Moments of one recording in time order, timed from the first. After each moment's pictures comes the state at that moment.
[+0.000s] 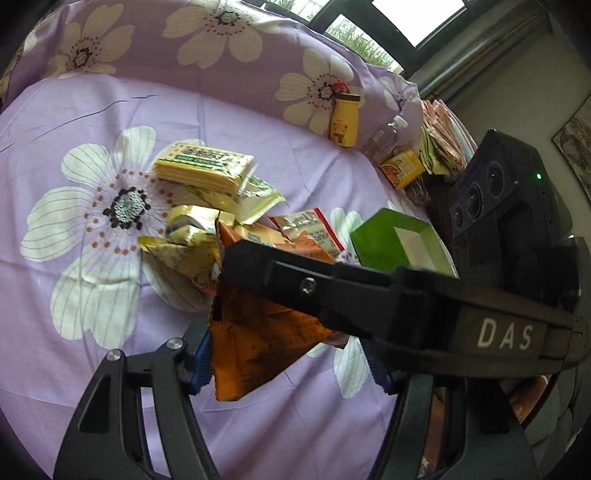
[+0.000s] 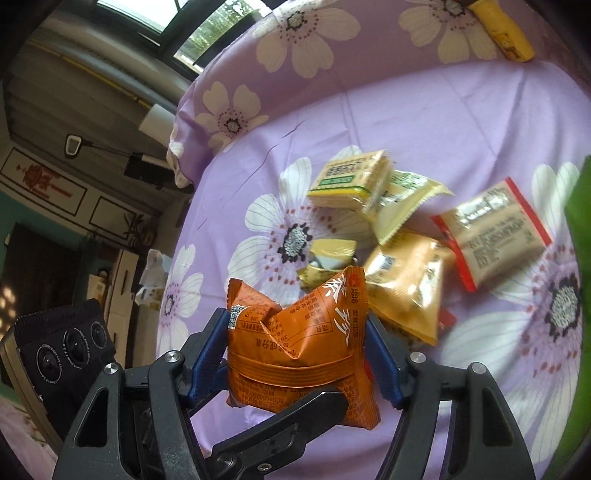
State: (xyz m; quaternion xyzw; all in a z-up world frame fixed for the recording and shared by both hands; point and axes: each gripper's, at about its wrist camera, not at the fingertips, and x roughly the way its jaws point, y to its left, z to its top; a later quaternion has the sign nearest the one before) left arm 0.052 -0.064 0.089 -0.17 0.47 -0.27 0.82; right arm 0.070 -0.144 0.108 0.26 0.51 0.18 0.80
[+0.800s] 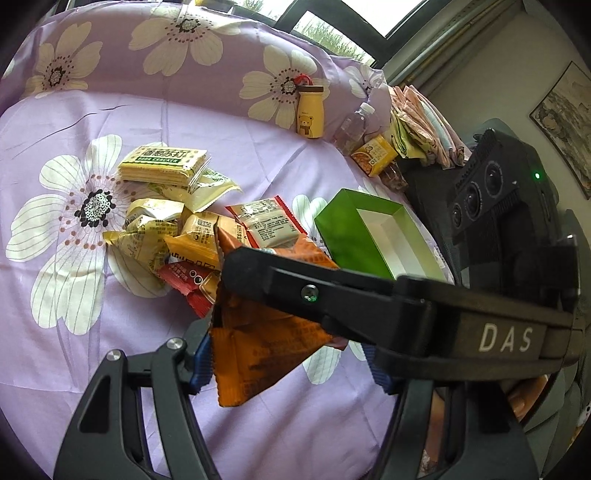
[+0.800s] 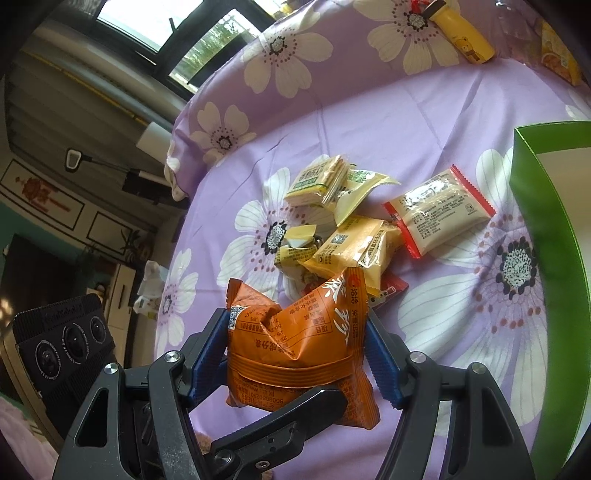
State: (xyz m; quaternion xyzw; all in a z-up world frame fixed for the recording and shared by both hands) left arm 0.029 -0.087 0.098 -0.15 0.45 -0.30 0.82; right arm 0.034 -0.166 0.119 0.27 0.49 0.16 0.82
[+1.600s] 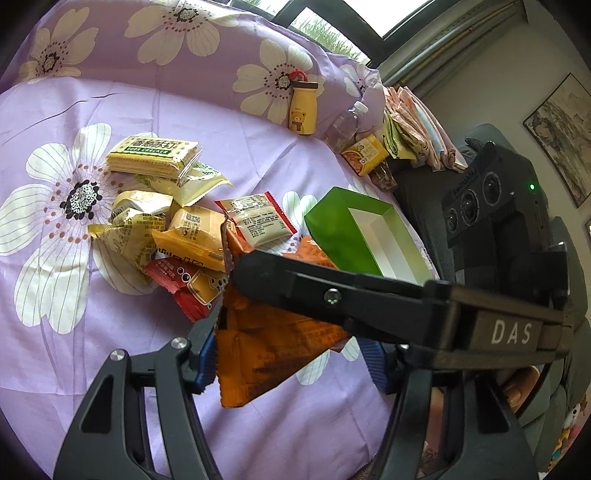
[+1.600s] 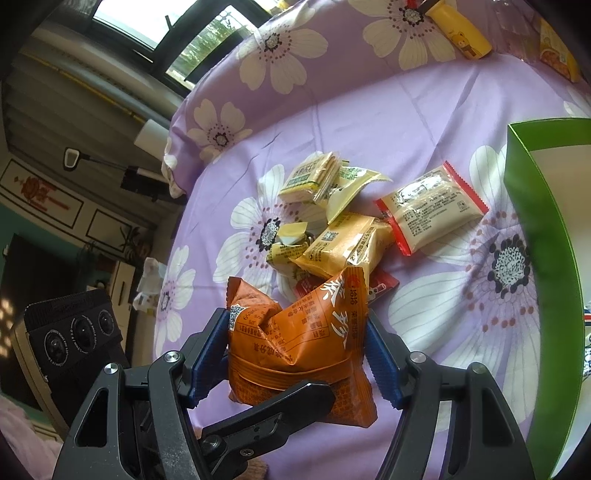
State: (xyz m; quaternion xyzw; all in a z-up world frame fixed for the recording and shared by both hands) left arm 0.033 -0.086 0.094 -0.17 0.46 -0.33 0.81; right arm 0.032 -0.175 0.116 0.27 0.50 0.16 0.81
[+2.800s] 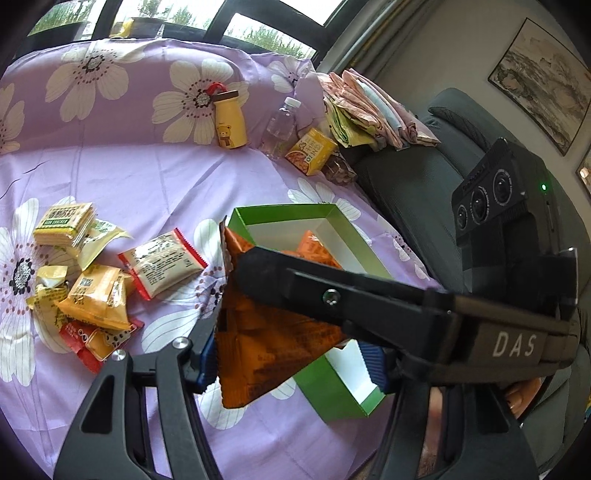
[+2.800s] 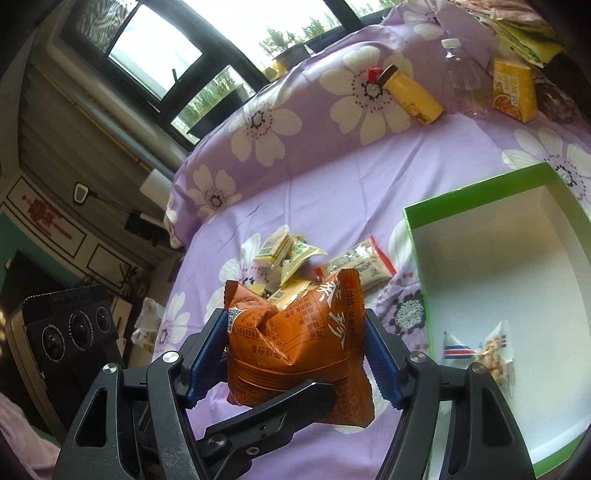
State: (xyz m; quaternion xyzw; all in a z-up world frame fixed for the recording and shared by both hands) left arm 0.022 -0.195 0.142 -0.10 0.42 -0.38 0.82; right arm -0.009 -0.276 0.164 0.28 0.40 0.12 0.86
